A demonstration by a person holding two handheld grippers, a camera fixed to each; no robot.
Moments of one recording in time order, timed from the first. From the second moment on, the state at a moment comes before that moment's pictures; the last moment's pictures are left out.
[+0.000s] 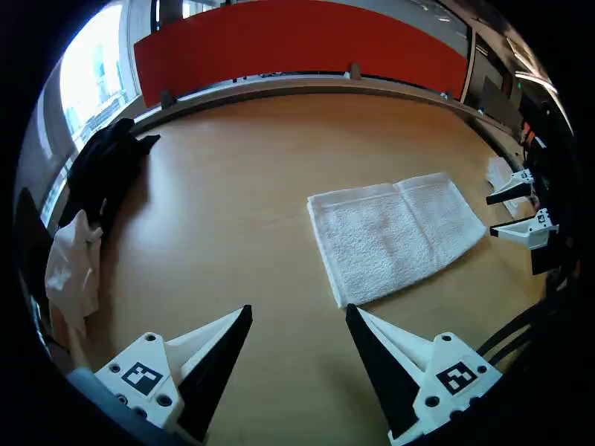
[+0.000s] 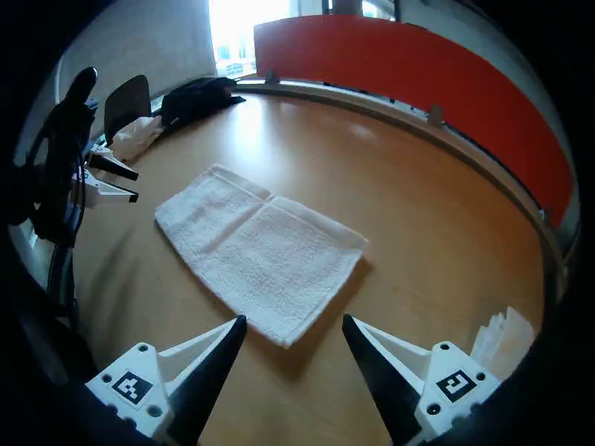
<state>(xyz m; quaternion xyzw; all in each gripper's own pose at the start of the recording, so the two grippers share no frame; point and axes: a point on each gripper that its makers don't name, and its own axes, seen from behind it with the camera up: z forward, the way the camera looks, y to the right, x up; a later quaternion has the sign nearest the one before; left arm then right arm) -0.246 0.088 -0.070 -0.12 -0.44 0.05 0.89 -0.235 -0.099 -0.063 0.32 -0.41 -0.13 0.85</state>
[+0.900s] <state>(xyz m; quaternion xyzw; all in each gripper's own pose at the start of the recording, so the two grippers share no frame) -0.245 0.055 -0.109 -0.07 -0.45 0.03 0.89 -0.264 -0.087 -0.075 0.35 -0.43 -0.19 0.81</state>
